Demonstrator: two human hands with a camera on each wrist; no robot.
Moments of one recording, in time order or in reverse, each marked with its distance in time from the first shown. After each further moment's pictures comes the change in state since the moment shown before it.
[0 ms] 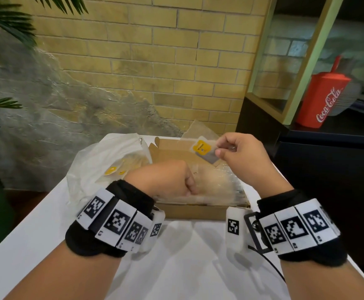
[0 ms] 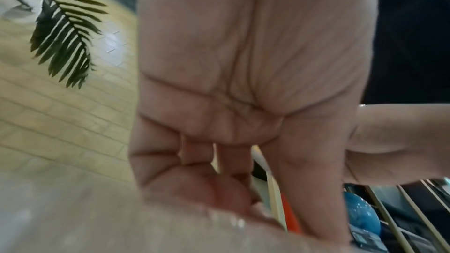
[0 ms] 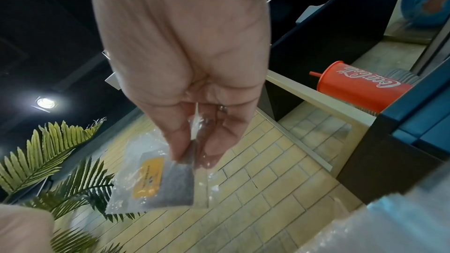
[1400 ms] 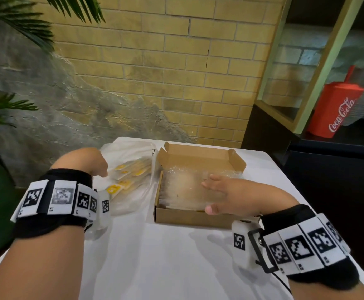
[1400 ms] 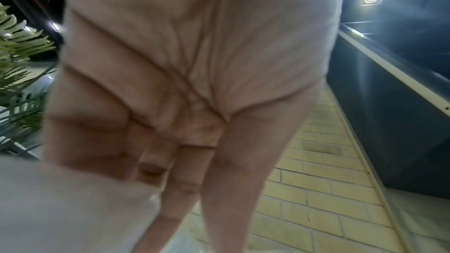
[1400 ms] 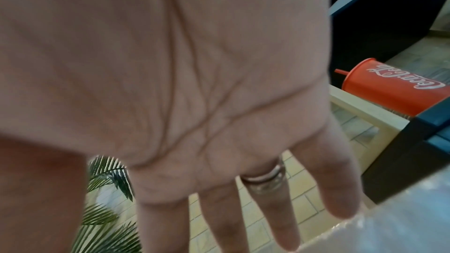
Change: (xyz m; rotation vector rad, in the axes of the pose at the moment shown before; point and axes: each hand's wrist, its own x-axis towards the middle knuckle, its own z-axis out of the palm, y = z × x) left_hand -0.039 -0.119 -0.056 0.101 0.152 -0.898; right_hand -0.018 -0.021 0.011 -0.565 -0.864 0.095
